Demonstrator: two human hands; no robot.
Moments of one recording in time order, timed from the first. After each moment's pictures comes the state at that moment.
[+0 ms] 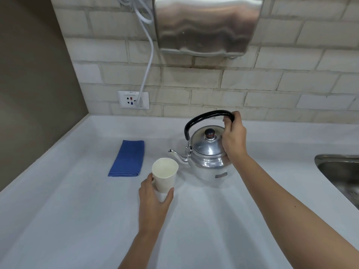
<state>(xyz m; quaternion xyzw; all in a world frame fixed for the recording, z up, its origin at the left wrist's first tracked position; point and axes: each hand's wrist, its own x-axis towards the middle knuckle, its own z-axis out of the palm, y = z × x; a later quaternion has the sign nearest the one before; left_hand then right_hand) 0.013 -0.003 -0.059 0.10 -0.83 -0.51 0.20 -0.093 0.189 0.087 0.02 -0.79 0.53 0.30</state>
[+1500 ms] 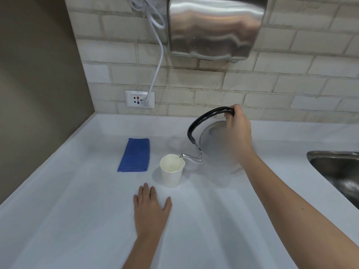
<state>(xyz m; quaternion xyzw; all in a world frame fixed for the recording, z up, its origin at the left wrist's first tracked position) 0.047 -0.033 -0.068 0.10 -0.97 -0.20 0.10 -0.044 0.161 0.119 0.02 -0.86 0.38 0.34</state>
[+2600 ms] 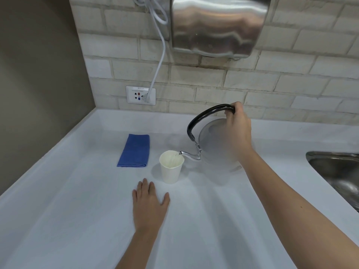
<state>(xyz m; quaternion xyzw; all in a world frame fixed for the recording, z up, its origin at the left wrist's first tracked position) 0.047 -0.034 -0.069 0.11 -0.97 -0.21 0.11 -0.043 0.161 0.118 0.02 -0.86 0.38 0.34</state>
